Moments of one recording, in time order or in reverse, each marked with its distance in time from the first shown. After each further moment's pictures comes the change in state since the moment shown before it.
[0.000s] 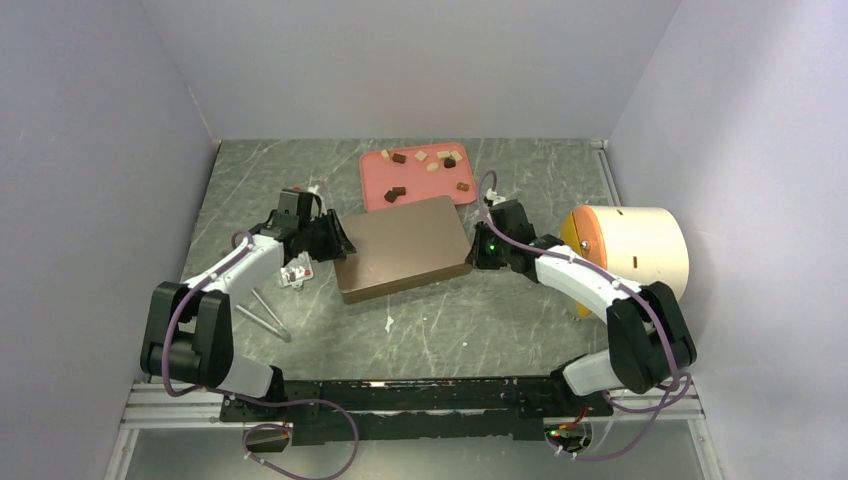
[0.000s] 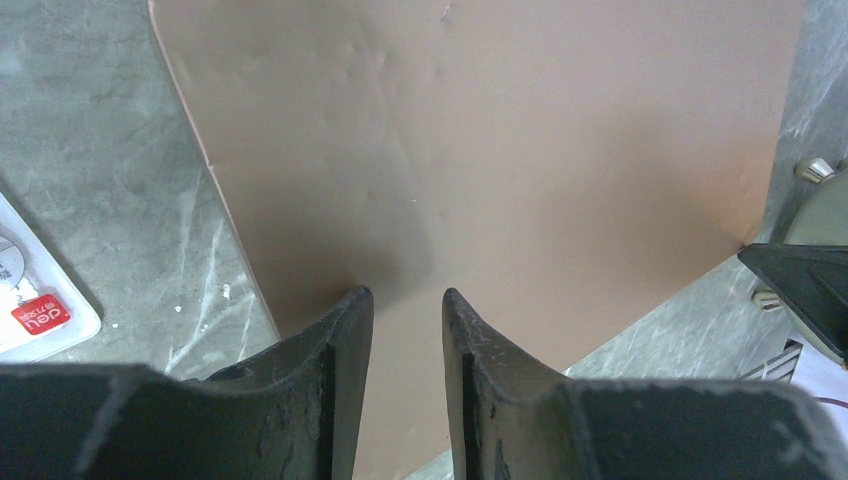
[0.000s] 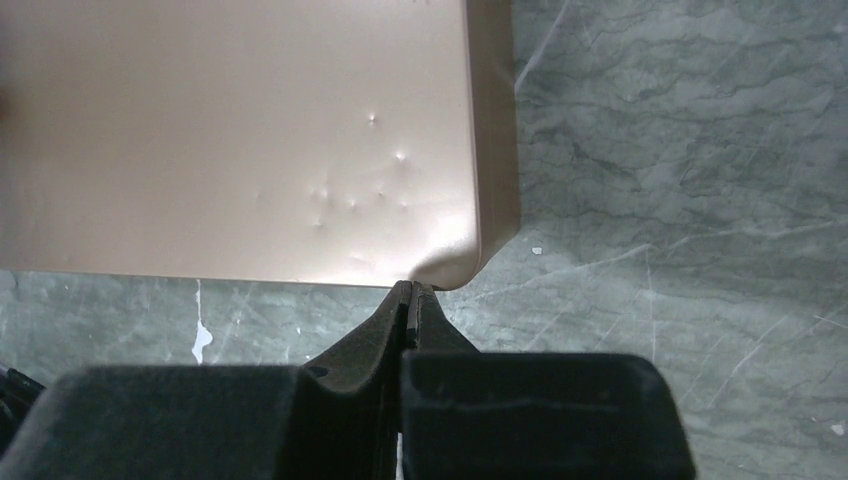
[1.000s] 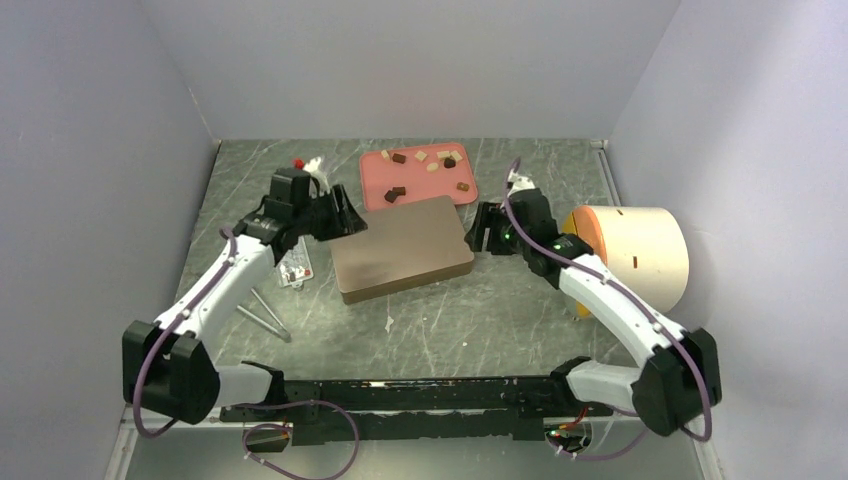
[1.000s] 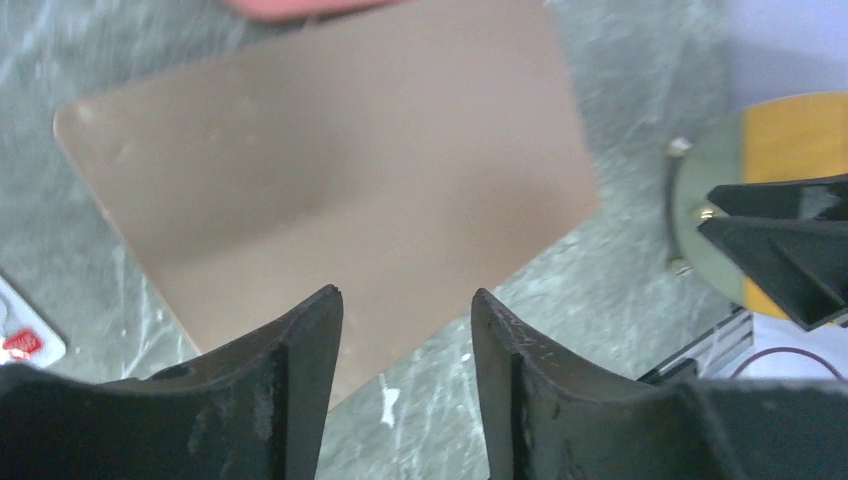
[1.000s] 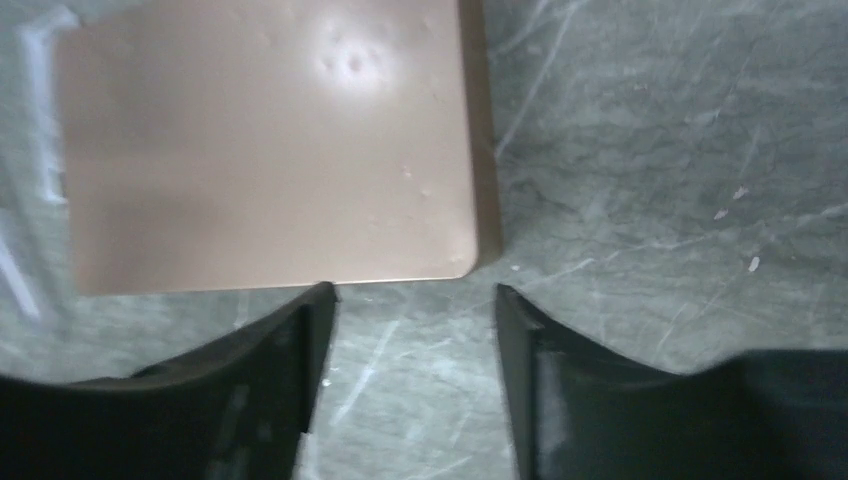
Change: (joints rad) left arm -0.071 -0.154 0.130 -0.098 0.004 0.024; right arm 0.000 -0.200 0.071 -0.105 0.110 -0.010
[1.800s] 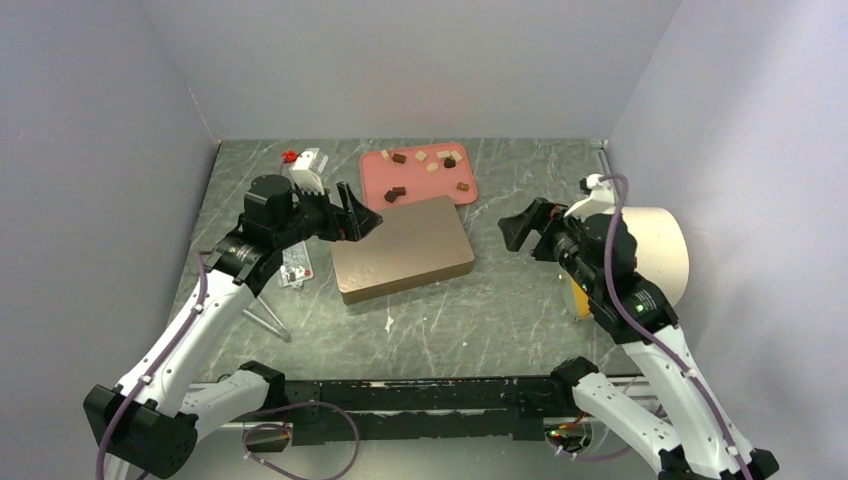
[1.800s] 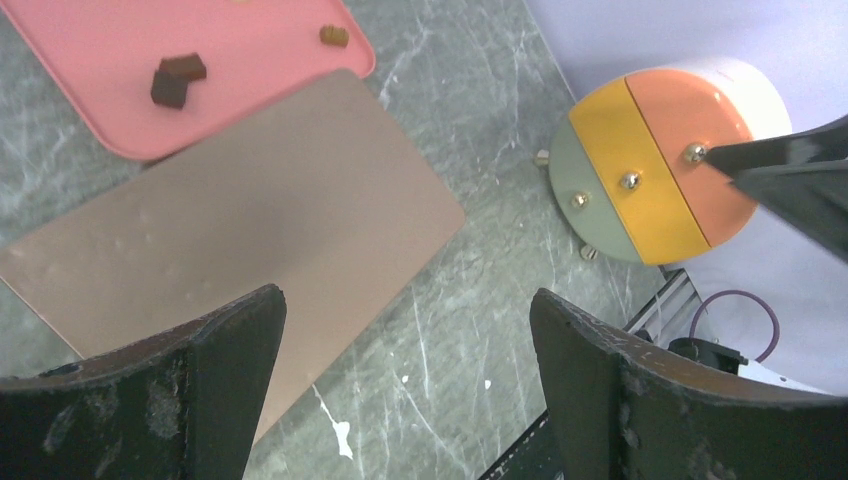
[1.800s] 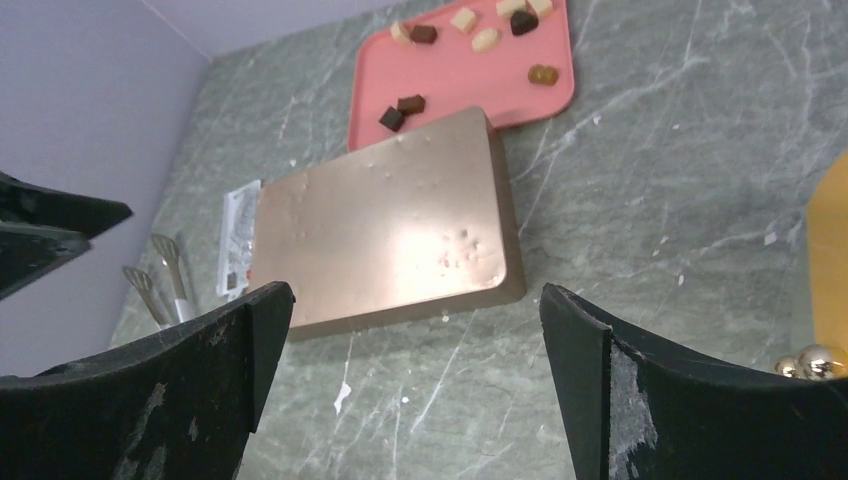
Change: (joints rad) left arm -0.092 -0.252 0.038 0.066 0.055 0.052; right arm 0.000 -0.455 0.113 -0.219 0.120 0.073
